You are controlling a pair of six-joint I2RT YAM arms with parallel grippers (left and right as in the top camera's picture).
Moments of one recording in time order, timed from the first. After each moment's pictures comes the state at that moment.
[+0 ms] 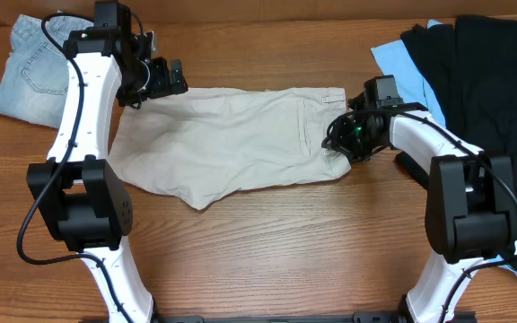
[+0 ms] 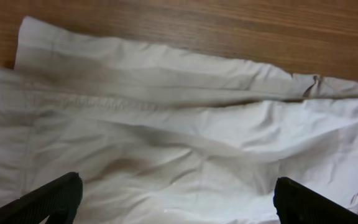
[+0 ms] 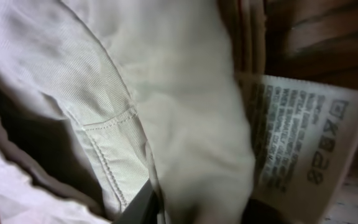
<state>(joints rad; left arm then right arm) 0.05 2.13 1.98 -1.11 0.27 -0.12 0.10 2.01 1.26 -0.57 -0.51 0.47</state>
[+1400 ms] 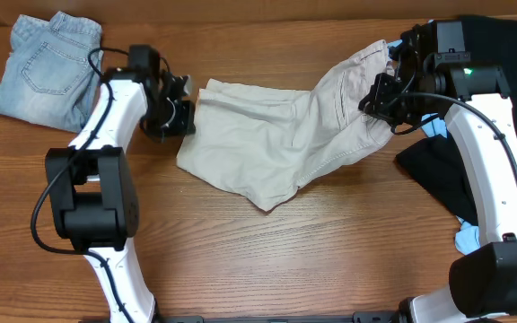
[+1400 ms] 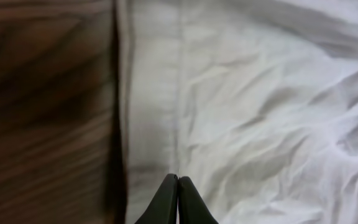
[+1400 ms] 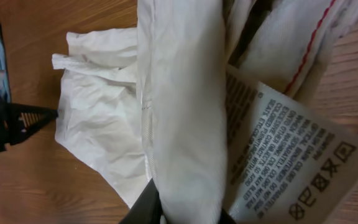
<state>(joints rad) -0.01 2.13 1.63 -0.92 0.38 0.08 0.05 1.70 1.65 -1.11 -0.37 0.31</state>
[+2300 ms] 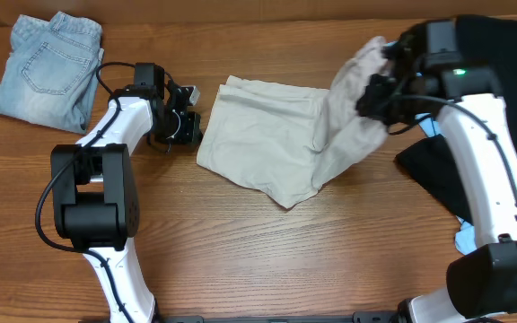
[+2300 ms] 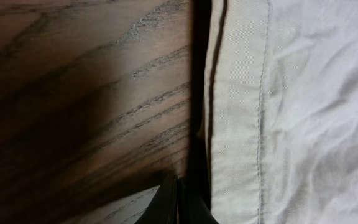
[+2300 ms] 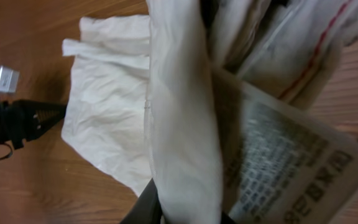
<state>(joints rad) -0.01 2.13 1.46 -0.68 0.43 0.08 0.12 1.71 1.65 -1.09 -0.32 0.31</state>
